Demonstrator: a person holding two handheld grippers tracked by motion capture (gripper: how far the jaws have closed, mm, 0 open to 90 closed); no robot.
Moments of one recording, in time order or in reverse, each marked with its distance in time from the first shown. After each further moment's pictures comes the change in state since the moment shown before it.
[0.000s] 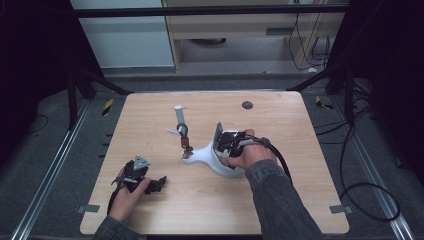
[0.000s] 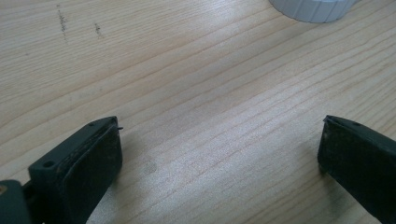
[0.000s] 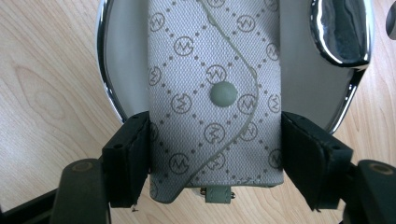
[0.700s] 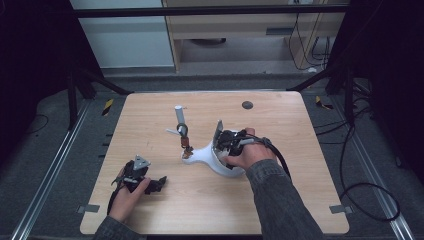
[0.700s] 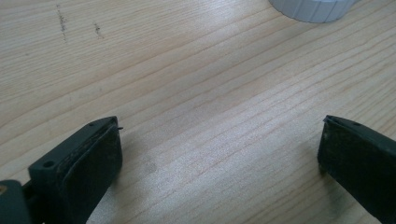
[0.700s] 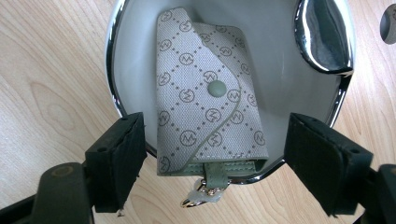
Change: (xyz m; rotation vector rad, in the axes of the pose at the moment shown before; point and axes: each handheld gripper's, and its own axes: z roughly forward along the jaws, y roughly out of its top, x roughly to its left) left arm 0.000 0.000 0.000 -0.001 0.000 0.000; right arm -0.001 0.000 -0.006 -0.044 0.012 0.034
